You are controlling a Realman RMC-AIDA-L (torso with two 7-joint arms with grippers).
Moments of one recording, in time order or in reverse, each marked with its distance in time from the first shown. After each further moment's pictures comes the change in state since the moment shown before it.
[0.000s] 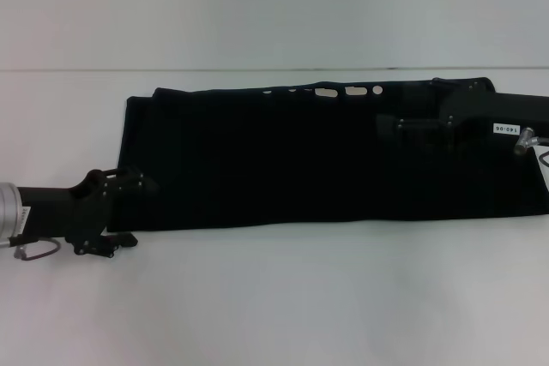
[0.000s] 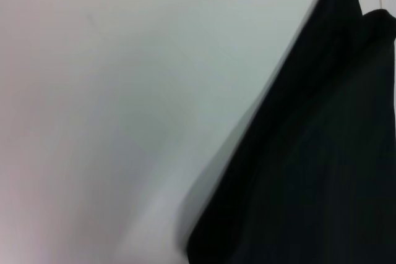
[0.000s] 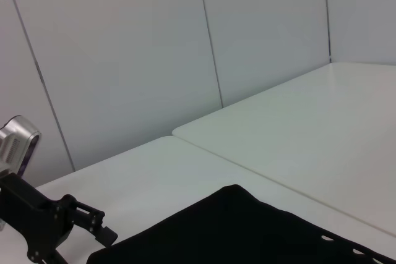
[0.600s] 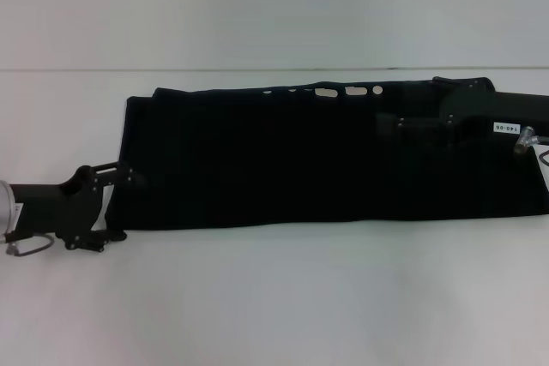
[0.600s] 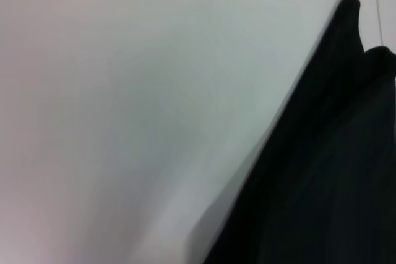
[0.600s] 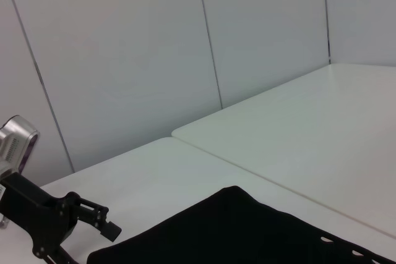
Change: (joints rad) left arm 0.005 0.001 -0.011 0.002 0.000 -0.049 0.001; right arm 0.001 0.000 0.003 0.000 0.000 0.000 0.000
